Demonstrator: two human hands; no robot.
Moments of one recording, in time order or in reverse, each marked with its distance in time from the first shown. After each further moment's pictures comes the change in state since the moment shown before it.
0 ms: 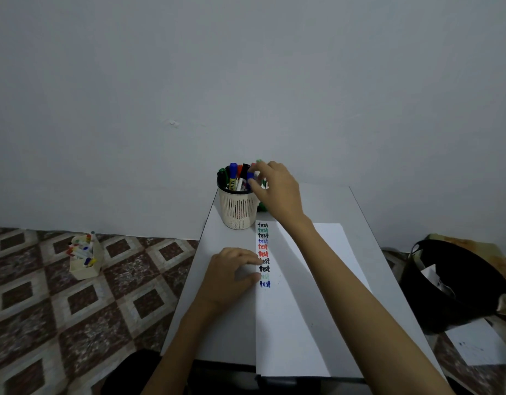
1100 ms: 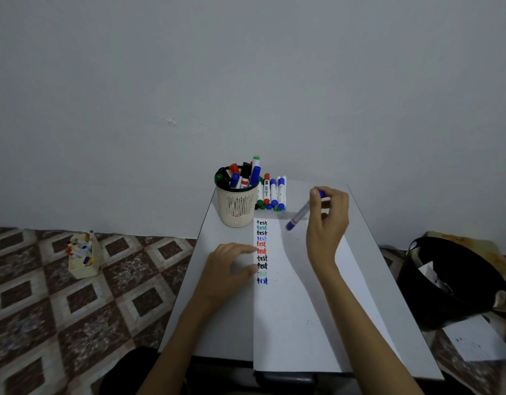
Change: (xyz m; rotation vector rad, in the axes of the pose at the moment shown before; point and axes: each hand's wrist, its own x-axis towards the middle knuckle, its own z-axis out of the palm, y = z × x) left_hand -0.001 0.013 -0.005 -0.059 0.069 -0.078; right_hand -0.081 0.020 -0.032 0.491 0.570 0.435
